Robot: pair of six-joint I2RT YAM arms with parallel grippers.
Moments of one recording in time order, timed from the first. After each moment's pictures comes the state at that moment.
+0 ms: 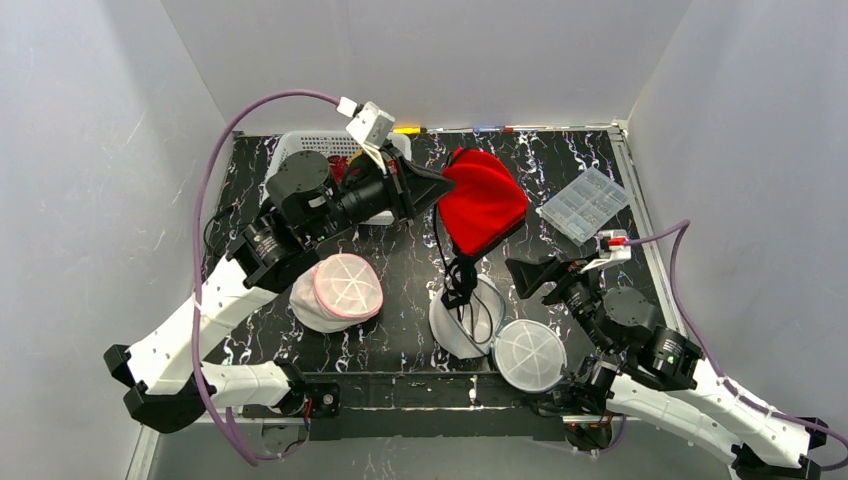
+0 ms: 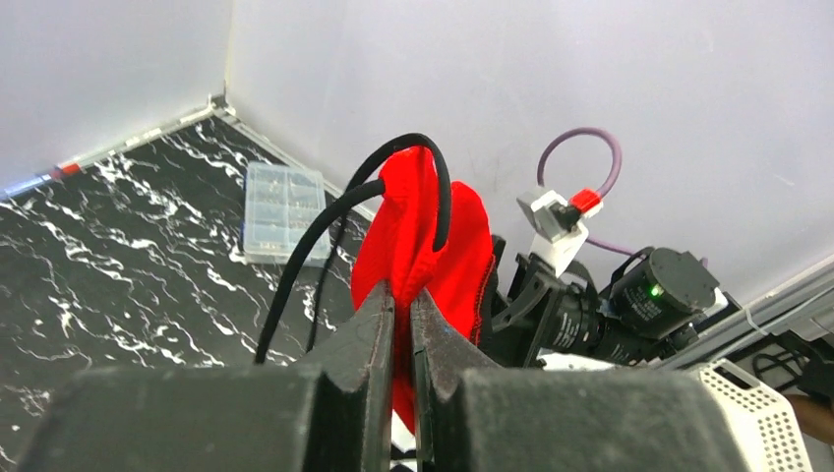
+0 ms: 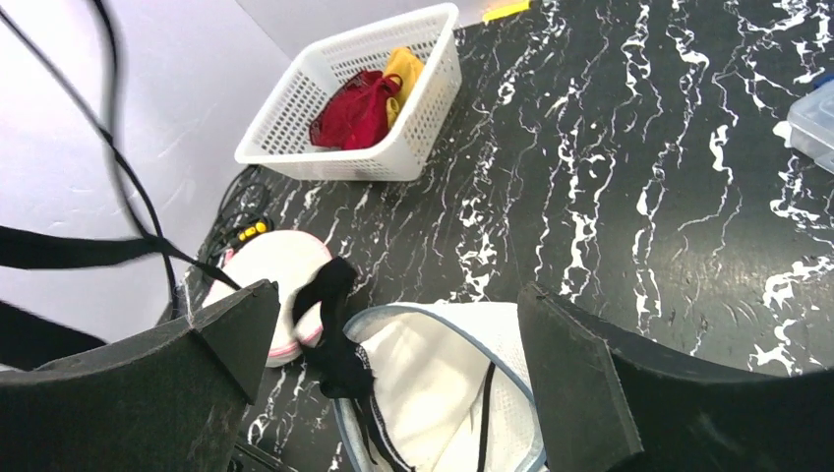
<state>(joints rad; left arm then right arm) -0.88 1.16 1.50 -0.28 0.18 -0.39 1.06 0.34 0.63 -0.35 0.58 0.59</state>
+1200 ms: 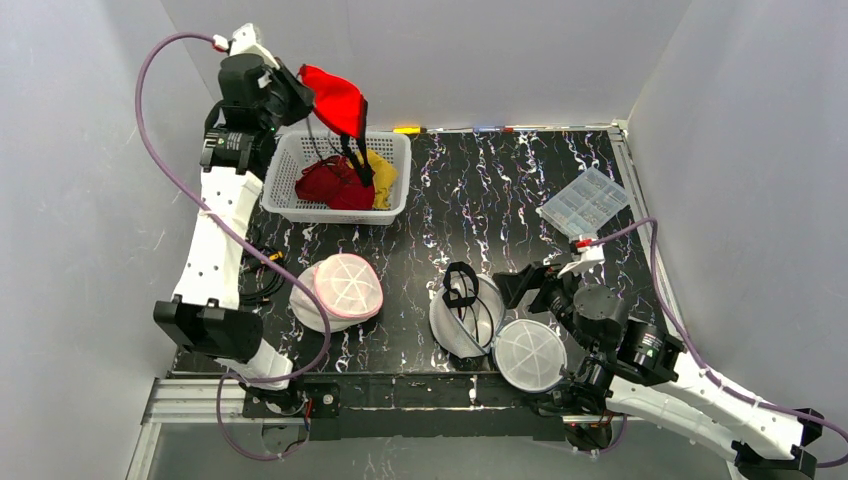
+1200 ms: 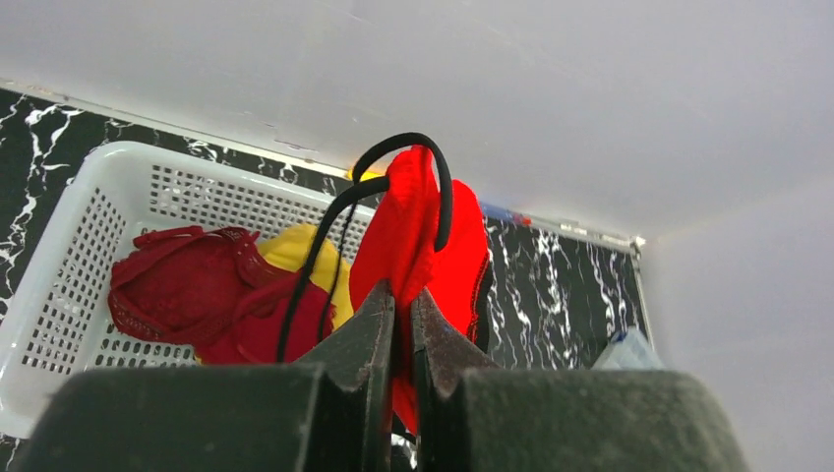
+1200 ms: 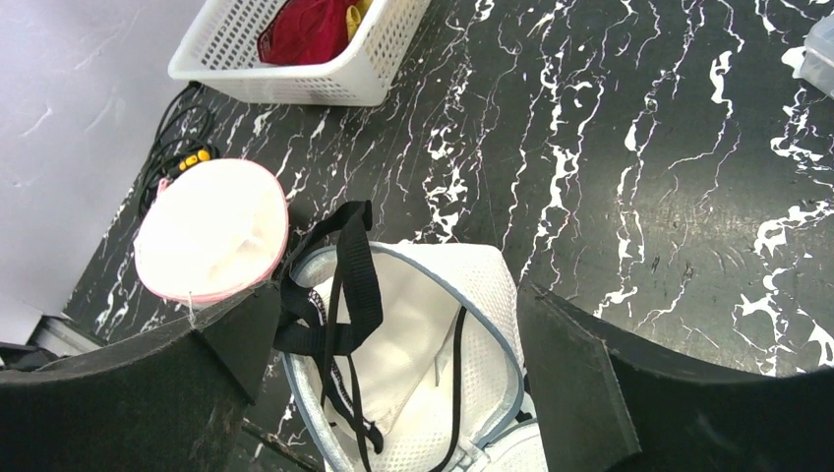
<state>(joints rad) -0.18 1.53 1.89 -0.59 -0.02 -0.47 1.06 0.41 0.57 -0.41 0.54 0.61</state>
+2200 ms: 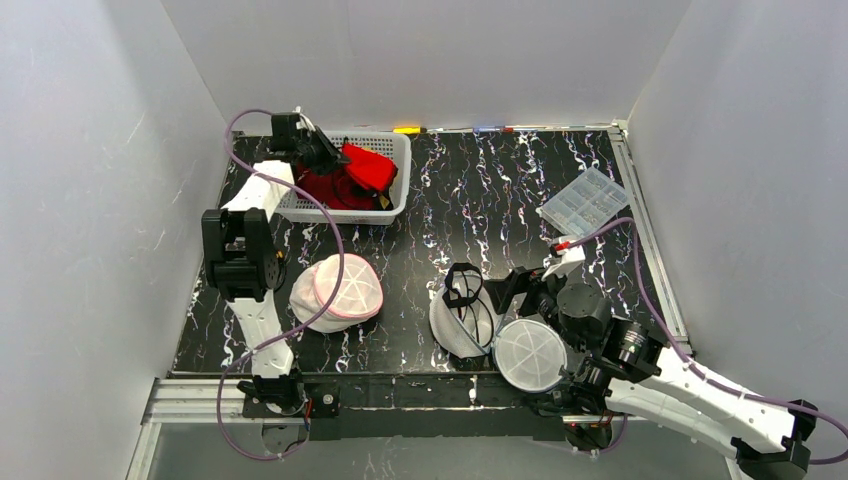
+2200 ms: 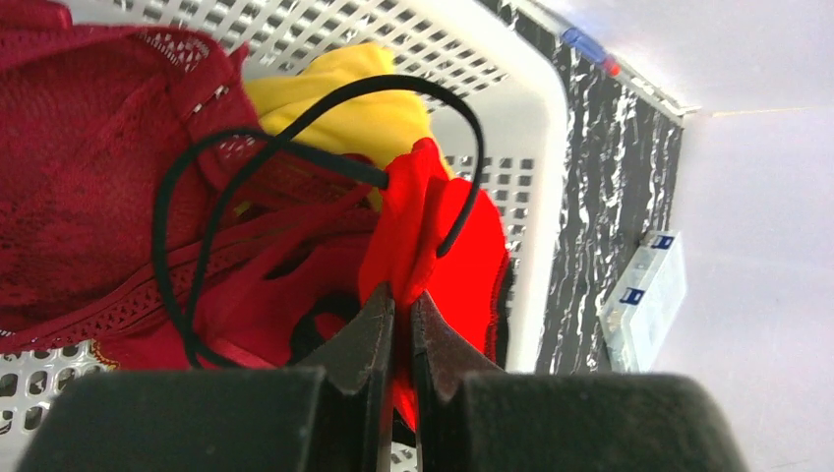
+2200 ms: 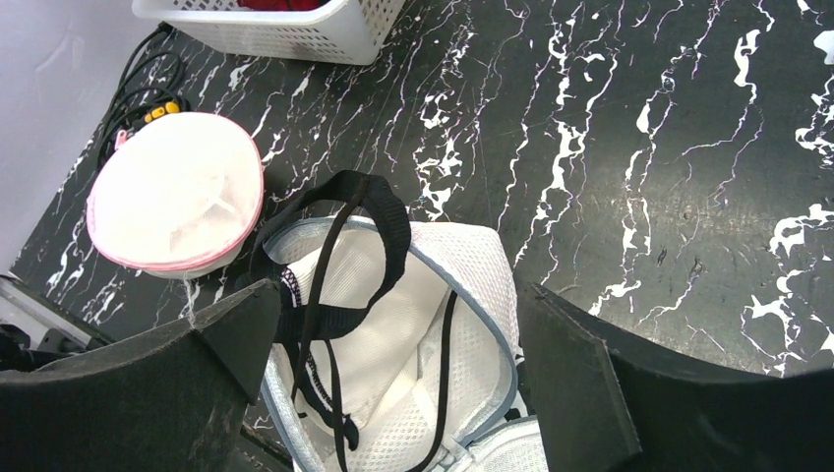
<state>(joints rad) -0.02 1.97 1.60 -0.26 0.40 -0.64 1.06 0.47 0.51 -0.34 0.49 0.56</state>
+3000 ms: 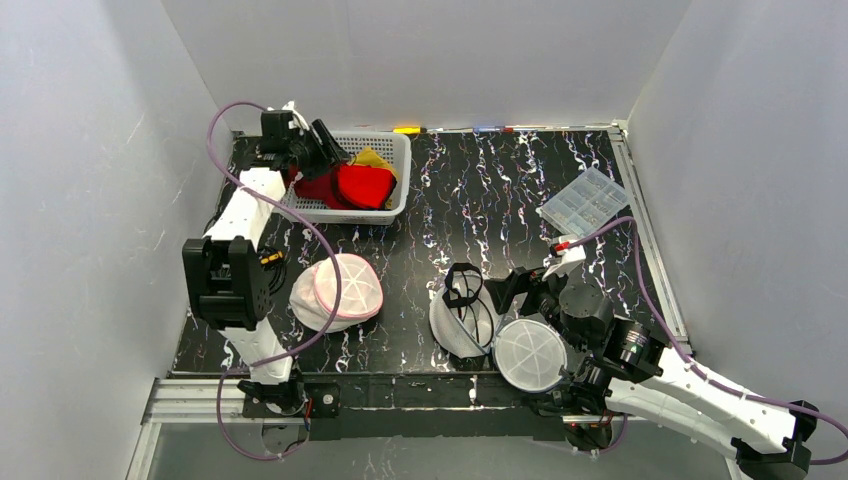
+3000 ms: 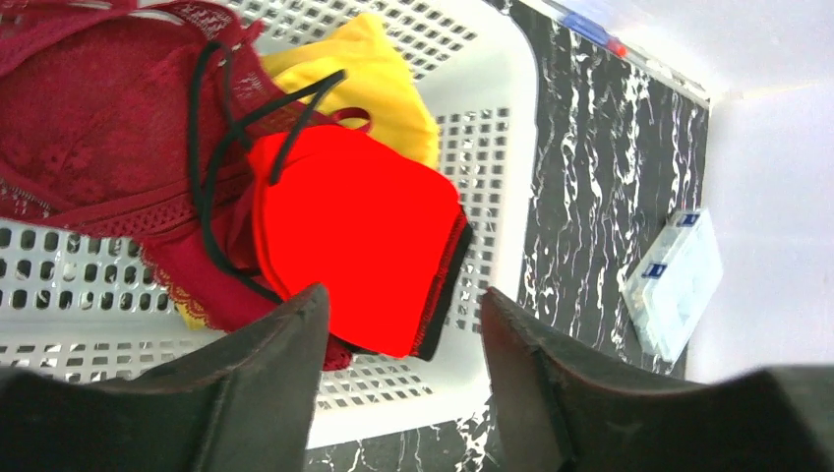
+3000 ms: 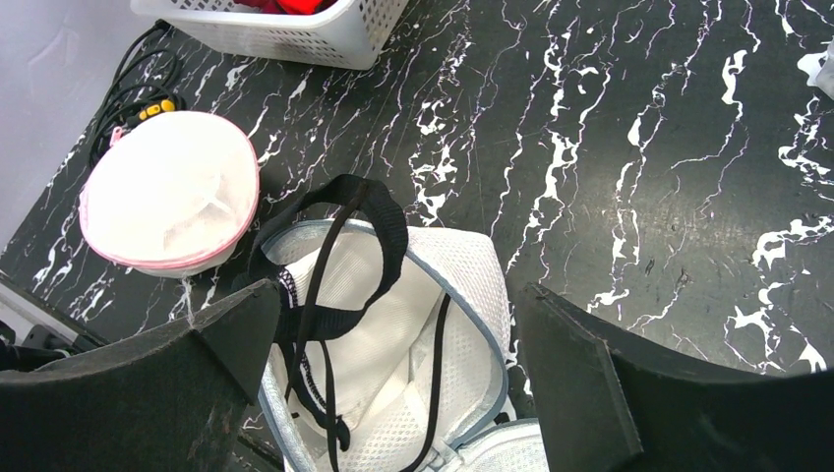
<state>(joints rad) -0.03 1.77 1.49 -0.37 0.31 -0.55 1.06 0.47 0.52 -0.33 0.49 0.52</state>
